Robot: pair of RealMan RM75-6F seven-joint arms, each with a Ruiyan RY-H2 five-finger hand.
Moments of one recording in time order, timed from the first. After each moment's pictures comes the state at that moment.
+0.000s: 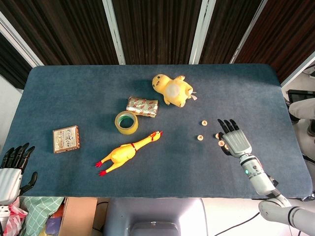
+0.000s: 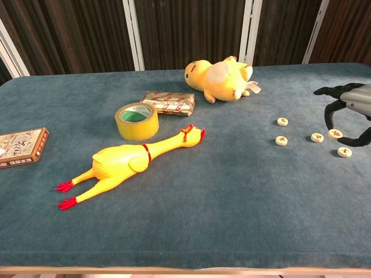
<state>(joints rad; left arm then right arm) -0.08 -1.13 -0.03 -1.55 1.57 1.56 0.00 0.53 -1.43 0.11 -1.20 -1.33 0.96 -0.27</state>
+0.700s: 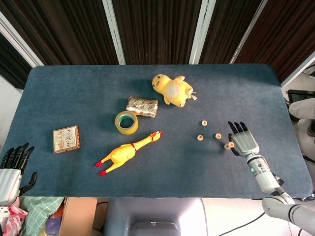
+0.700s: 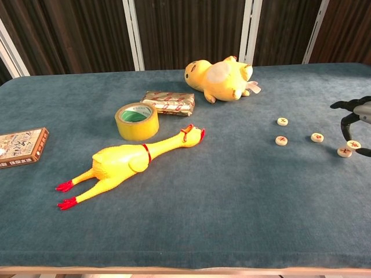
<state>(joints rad) -0.08 -1.14 -0.03 -1.55 1.58 1.56 0.00 0.53 -1.47 0.08 -1.07 -1.28 0.89 -0.26</state>
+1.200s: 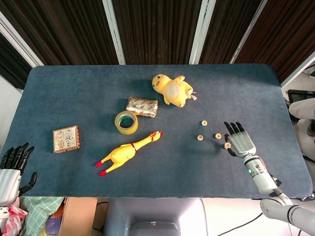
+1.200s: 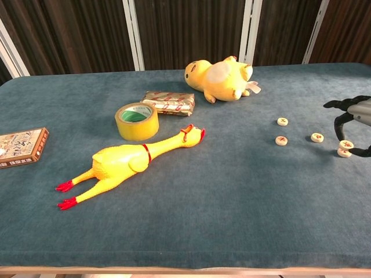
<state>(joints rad) -0.08 -1.13 -0.03 -1.55 1.60 1.58 -0.01 0.53 -1.46 0.08 -1.11 -1.30 0.91 -0.27</state>
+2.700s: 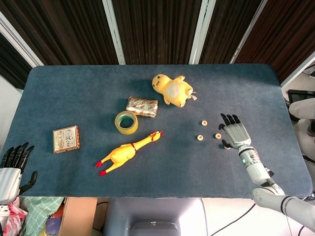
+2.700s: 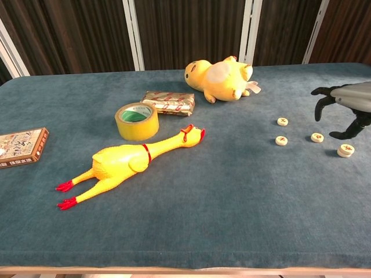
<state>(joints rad) -0.08 -1.13 -0.04 -1.56 1.57 1.55 0.00 0.62 -1.48 0.16 -1.13 -1.15 0.81 -0.30</state>
